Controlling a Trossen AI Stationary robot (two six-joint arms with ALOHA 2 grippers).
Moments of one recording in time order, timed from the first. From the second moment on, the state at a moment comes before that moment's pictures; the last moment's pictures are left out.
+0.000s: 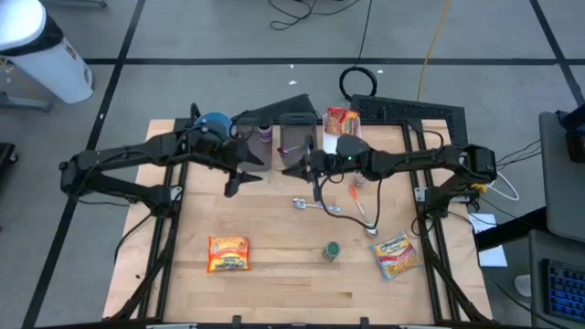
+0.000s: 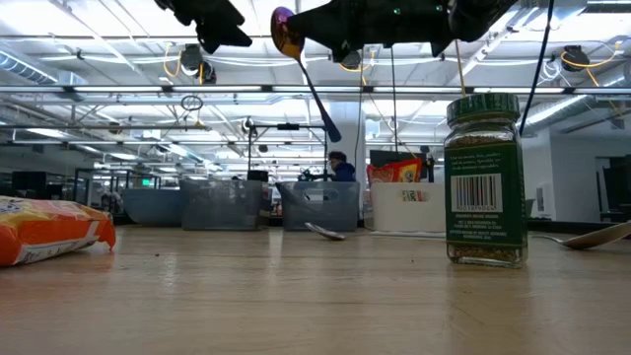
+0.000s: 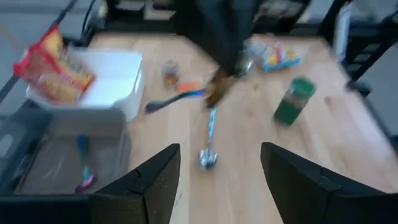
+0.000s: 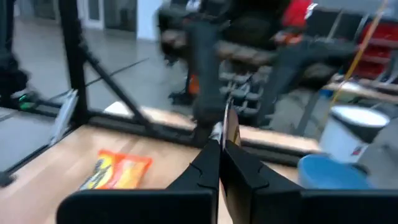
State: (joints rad) left arm 0.24 1.12 1.07 -0.50 0.27 0.12; right arm -0.17 1.56 1.01 0.52 -0.31 -0.15
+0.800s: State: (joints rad) left arm 0.17 0.95 0.63 0.09 0.37 -0.02; right arm -0.44 1.71 0.86 1.05 -0.29 -0.03
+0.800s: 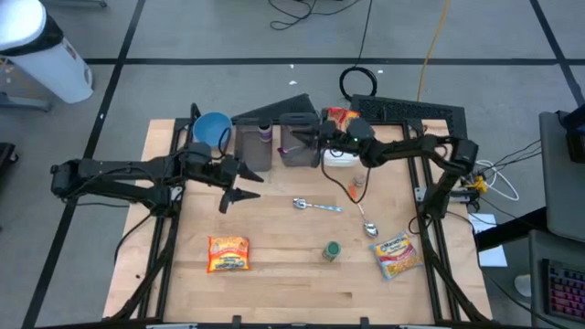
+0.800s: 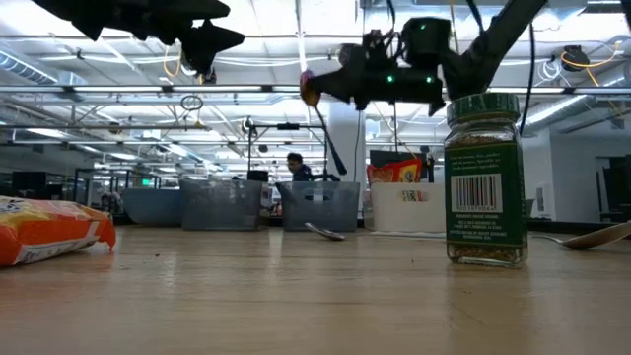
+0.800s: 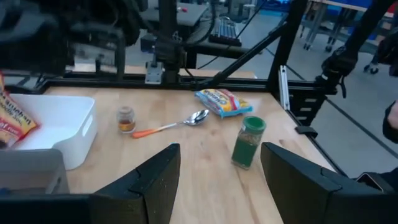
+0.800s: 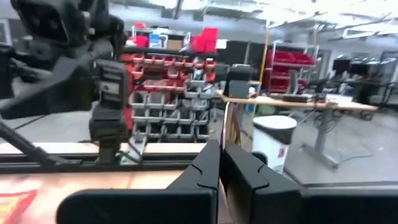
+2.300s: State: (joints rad) left arm 0.13 0.95 0.63 0.08 0.36 0.00; right arm -0.48 2.01 1.09 0.73 -0.24 -0.15
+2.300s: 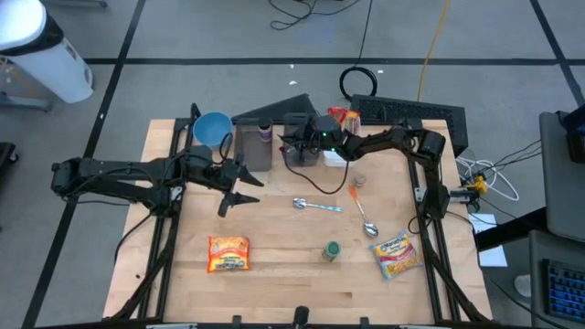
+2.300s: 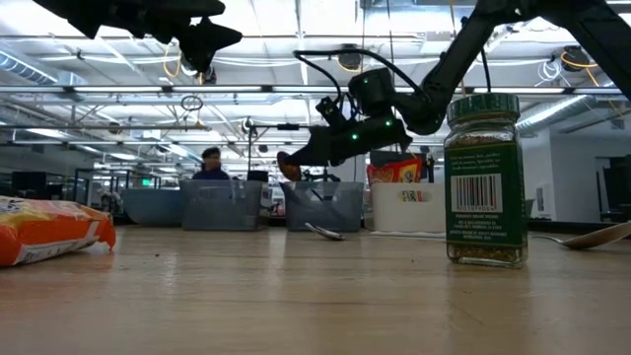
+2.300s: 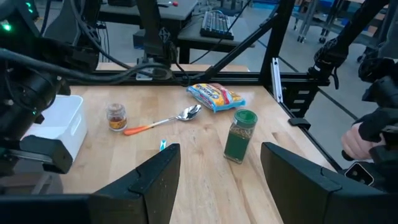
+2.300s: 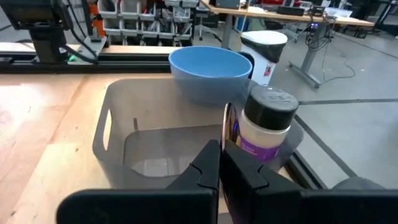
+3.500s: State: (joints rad) left arm 0.13 0.95 0.63 0.07 0.29 -0.01; right arm -0.40 1.94 1.09 0.74 -0.24 -0.15
